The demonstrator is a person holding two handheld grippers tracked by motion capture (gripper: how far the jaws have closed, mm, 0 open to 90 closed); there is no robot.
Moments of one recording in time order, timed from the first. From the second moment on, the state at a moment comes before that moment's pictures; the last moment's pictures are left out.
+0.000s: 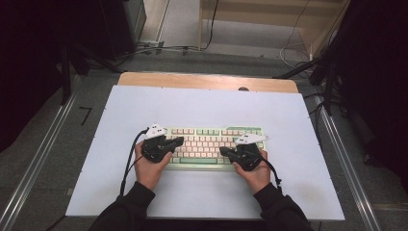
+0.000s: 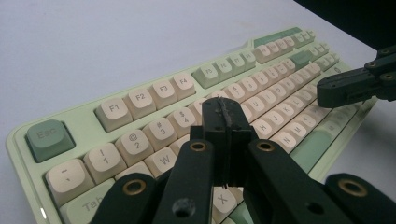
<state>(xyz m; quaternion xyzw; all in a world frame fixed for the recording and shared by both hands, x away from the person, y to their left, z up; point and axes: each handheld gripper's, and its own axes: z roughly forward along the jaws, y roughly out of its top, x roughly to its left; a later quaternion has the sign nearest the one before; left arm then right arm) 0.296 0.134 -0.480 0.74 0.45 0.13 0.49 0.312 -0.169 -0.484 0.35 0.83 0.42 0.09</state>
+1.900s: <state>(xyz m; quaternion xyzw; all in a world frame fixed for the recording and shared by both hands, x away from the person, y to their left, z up) 0.284 0.121 -0.494 0.78 0.43 0.10 0.45 0.318 -0.164 -0.480 0.35 0.83 0.43 0.09</state>
